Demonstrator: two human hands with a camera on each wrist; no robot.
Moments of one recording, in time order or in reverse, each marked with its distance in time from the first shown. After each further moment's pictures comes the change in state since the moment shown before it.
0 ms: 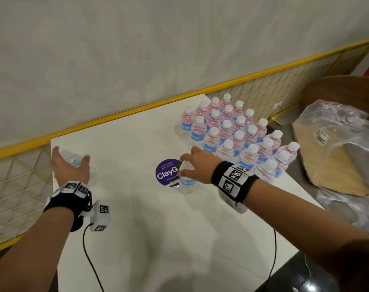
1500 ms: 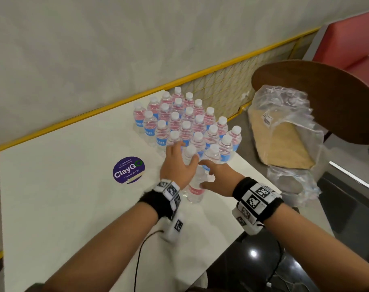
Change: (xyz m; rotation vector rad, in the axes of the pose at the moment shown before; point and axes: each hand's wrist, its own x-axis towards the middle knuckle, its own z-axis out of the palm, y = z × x) left_hand -0.318 0.212 0.121 -0.014 -0.738 0.478; right_hand -0.145 0.142 0.036 0.320 0.087 0.253
